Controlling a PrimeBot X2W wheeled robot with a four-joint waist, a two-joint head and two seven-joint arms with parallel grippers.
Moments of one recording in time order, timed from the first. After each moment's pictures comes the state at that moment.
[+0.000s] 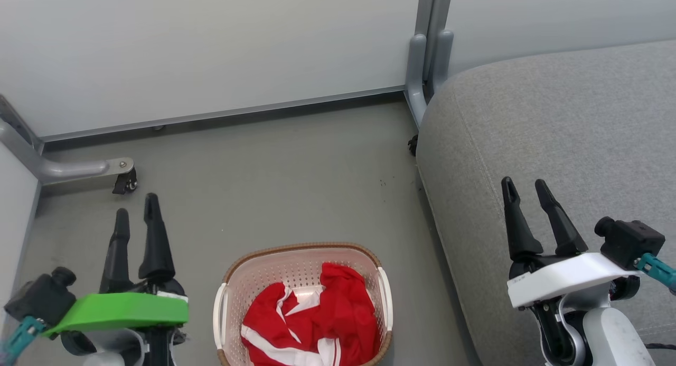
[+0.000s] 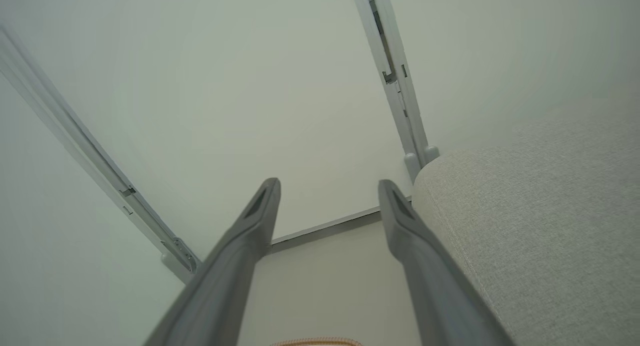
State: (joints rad) left arm -0.03 0.04 0.02 -0.03 -0.76 -0.05 -0.10; right arm -0.07 -0.07 0.05 0.02 0.48 0.13 -0.10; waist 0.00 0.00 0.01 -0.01
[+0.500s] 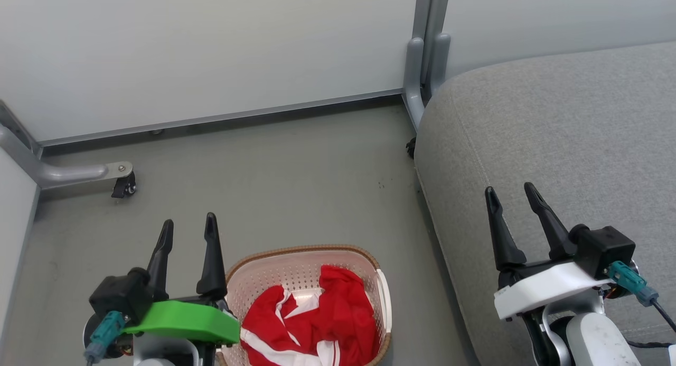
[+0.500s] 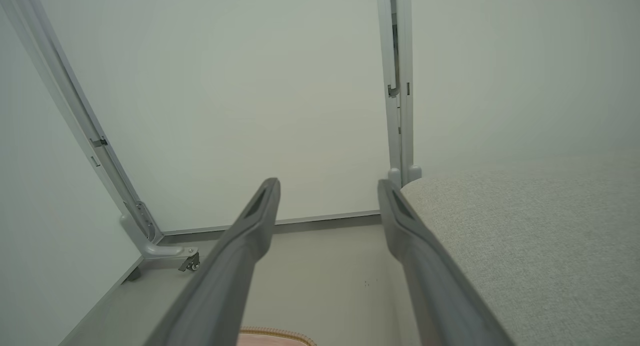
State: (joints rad) left arm -0.02 0.12 -0.21 -0.01 -0.47 0.09 -0.14; right arm -0.07 -0.07 0.08 0.03 0.25 0.13 -0.14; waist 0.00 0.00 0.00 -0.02
